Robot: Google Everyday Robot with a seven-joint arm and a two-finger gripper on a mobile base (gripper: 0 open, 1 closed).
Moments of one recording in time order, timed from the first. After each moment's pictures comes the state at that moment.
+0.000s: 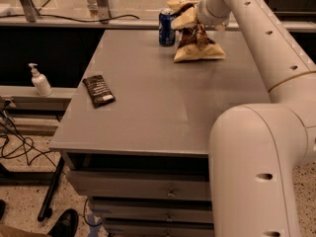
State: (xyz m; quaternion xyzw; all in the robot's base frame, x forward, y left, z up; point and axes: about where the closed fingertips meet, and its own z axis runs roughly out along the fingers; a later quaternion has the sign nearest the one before) arm 0.861 -0.149 0.903 -0.93 -0.04 -0.36 0.11
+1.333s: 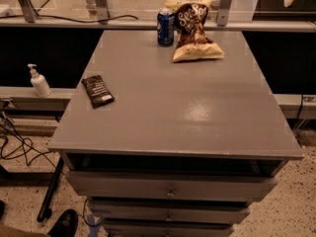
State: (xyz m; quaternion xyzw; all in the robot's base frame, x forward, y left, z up) arm 0.716 -0.250 1.088 -0.85 0.22 -0.41 0.24
